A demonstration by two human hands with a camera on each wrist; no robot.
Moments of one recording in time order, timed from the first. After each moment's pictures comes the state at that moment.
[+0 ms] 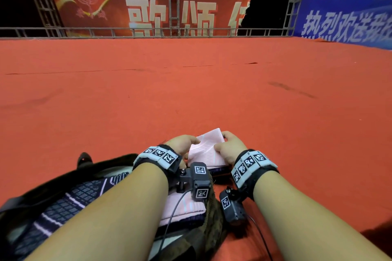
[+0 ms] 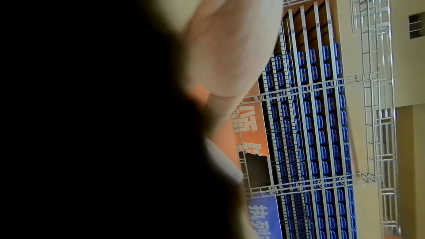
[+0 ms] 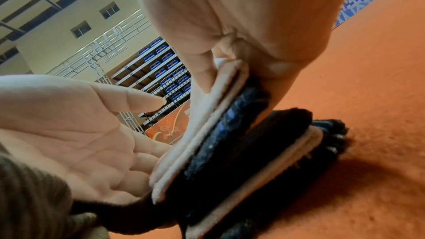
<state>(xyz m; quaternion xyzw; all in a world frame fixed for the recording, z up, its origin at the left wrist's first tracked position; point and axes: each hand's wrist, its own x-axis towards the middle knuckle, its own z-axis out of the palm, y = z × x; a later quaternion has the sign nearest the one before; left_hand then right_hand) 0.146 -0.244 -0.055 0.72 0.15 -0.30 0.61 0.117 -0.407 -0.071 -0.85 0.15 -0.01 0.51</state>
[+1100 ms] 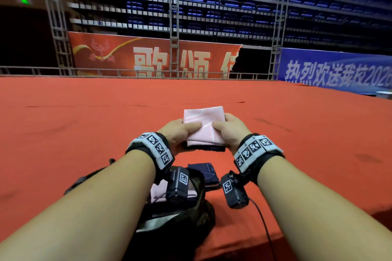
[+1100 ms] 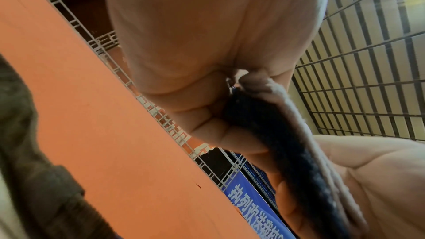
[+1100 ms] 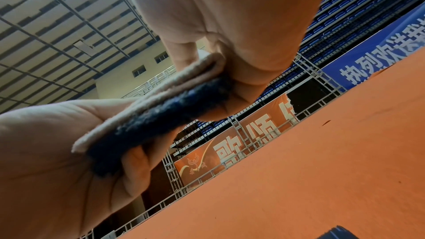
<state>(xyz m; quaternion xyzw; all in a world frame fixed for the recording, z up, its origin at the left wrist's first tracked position) 0.026 -0.220 0.086 0.67 -0.11 -0.14 0.73 -0.001 -0.383 0.095 -0.79 0.03 -0.16 0.59</state>
